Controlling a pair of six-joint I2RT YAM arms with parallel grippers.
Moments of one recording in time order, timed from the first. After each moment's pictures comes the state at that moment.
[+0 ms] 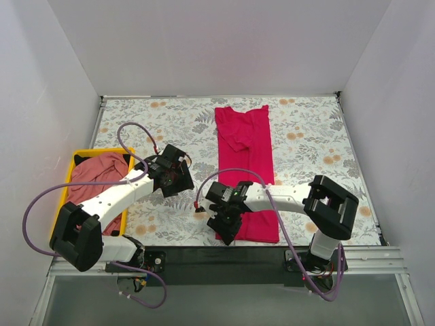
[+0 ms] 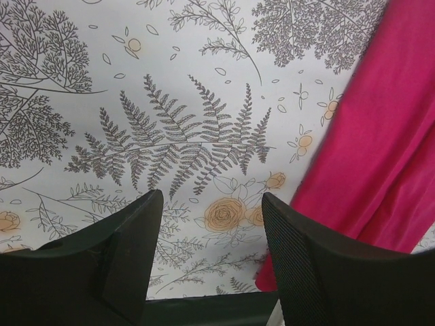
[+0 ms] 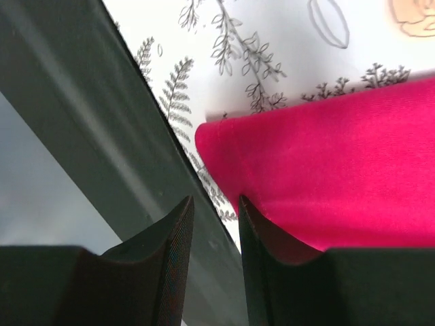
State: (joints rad) left arm -0.57 1.31 0.89 -0.68 -0.11 -0.84; right arm 1.17 1.70 1.01 -0.64 -0.39 0.09
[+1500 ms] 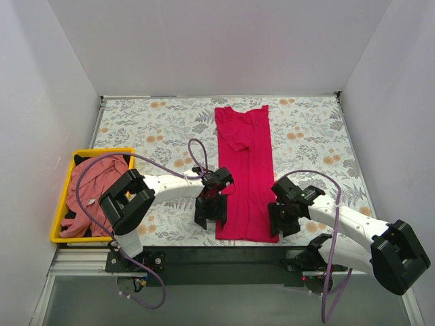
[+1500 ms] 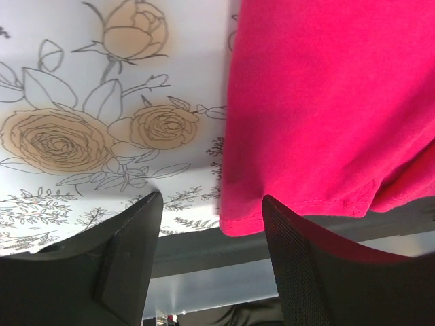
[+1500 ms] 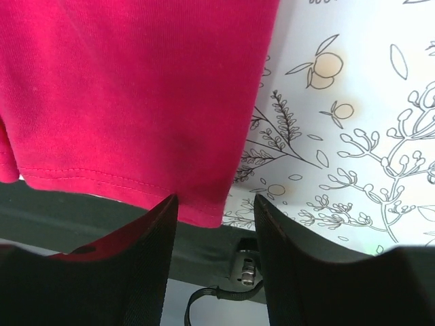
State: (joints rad) left arm -0.95 1.75 1.06 -0.79 0.18 -0.91; right arm 0.68 1.08 0.51 -0.83 -0.14 0.57
